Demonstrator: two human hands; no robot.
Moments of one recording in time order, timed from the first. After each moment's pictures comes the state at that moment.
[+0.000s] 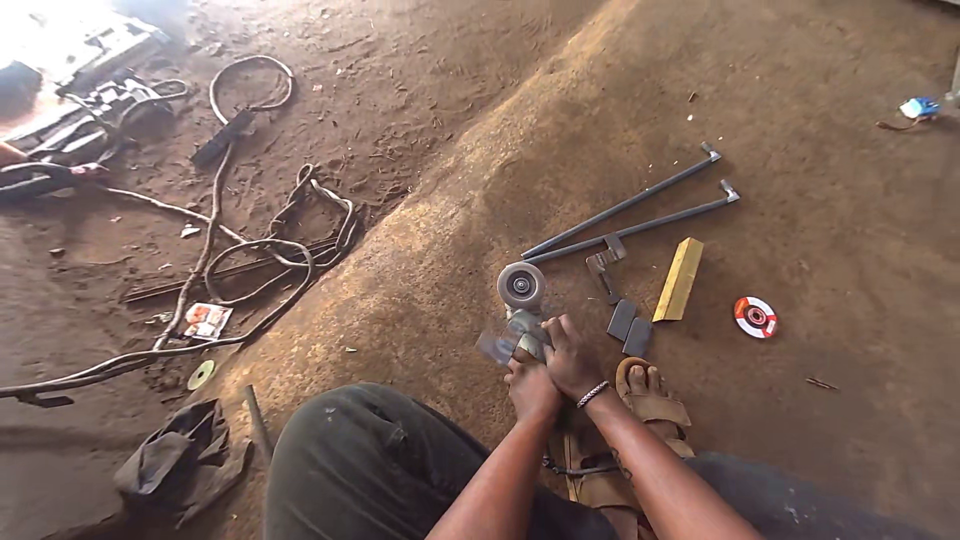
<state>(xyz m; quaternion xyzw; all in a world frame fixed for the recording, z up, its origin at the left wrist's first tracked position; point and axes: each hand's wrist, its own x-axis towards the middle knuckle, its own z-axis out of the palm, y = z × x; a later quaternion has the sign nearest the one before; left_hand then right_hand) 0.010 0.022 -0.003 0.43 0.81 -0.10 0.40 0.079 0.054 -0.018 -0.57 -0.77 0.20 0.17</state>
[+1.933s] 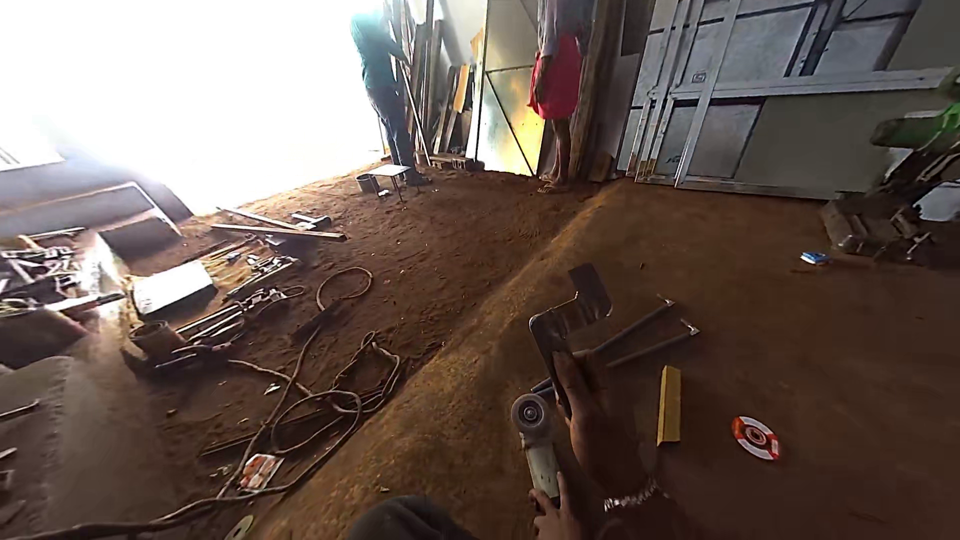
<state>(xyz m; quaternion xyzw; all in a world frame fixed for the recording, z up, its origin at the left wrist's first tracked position) 0.023 -0.028 0.053 0.51 0.77 -0.07 0.37 0.053 0.028 0.260 -0.41 -0.54 0.43 0.60</state>
